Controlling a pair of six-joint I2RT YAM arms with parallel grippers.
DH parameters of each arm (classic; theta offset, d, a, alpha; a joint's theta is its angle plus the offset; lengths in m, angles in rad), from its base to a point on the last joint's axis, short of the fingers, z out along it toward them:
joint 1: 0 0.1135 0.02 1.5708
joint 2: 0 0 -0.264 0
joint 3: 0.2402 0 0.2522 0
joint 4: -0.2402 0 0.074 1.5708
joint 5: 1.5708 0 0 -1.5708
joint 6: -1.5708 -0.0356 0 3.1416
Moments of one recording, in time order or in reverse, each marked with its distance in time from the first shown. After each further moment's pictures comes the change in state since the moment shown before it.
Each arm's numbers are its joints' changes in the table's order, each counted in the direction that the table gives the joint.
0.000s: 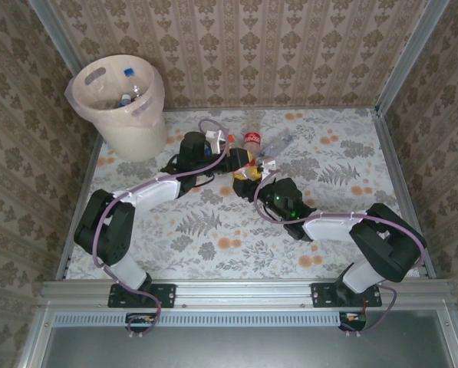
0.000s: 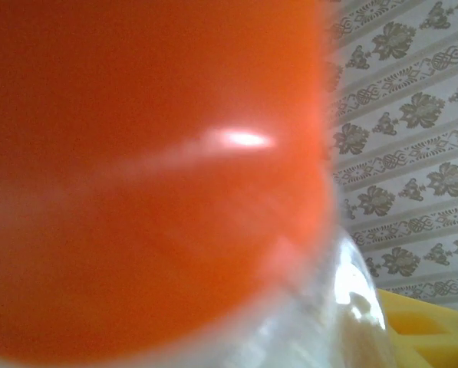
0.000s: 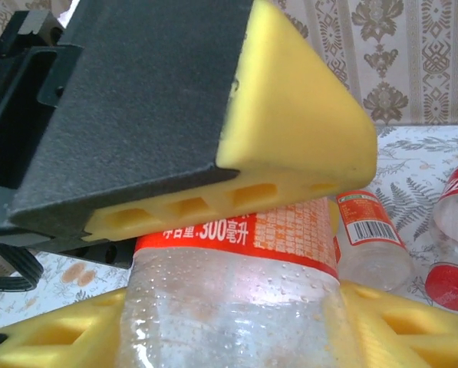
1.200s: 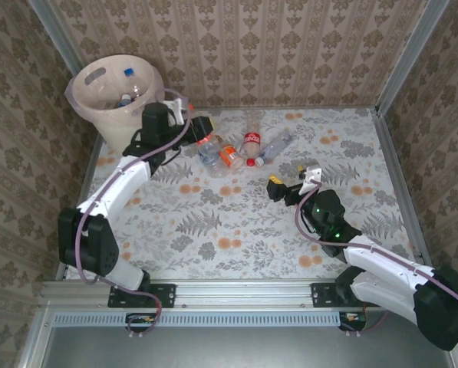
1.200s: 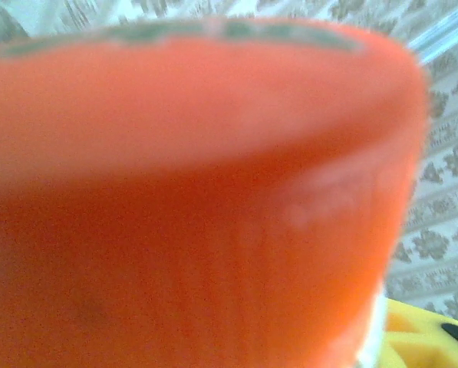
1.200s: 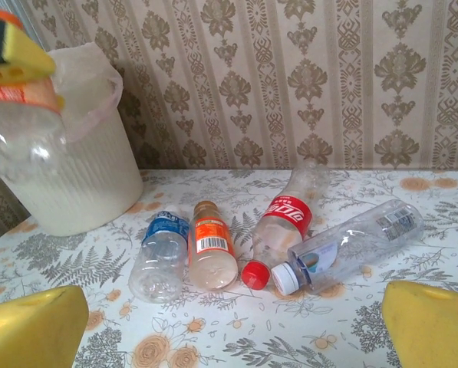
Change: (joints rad) left arm 0.240 0.134 0.261 -0.416 -0.158 -0.194; right arm -0.140 0.566 -0.221 -0.305 0.151 0.114
